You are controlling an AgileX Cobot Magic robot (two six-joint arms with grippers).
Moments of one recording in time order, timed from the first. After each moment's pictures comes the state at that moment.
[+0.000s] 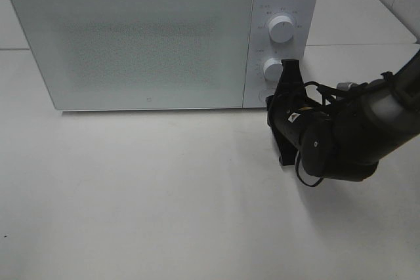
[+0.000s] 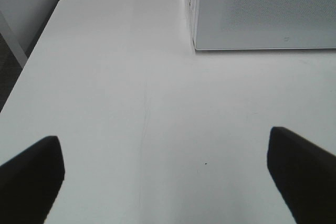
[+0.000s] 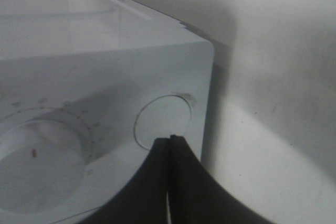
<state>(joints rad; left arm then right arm) 0.07 0.00 -0.50 -0.08 1.05 0.08 0.56 2.07 -0.74 0.58 -0.94 1.37</state>
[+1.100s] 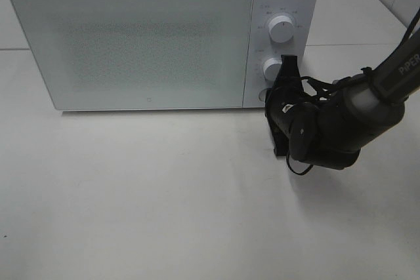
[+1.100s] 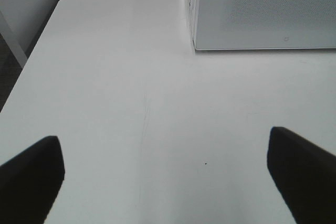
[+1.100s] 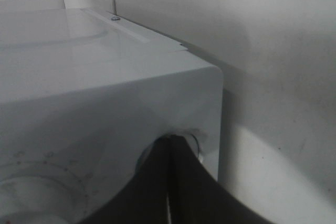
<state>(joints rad) 0.07 0.00 -0.50 -0.08 1.05 0.08 0.53 2.14 -0.84 0.64 -0.93 1.35</state>
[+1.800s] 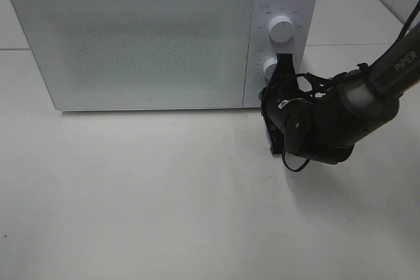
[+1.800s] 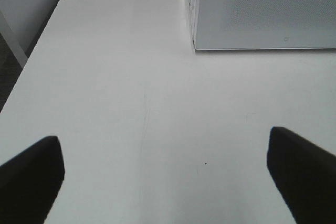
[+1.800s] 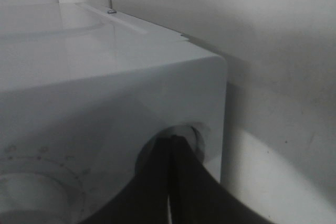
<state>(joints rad) 0.07 0.00 -0.50 -0.08 1.05 0.08 0.53 2.15 -0.88 0.66 -0.89 1.32</state>
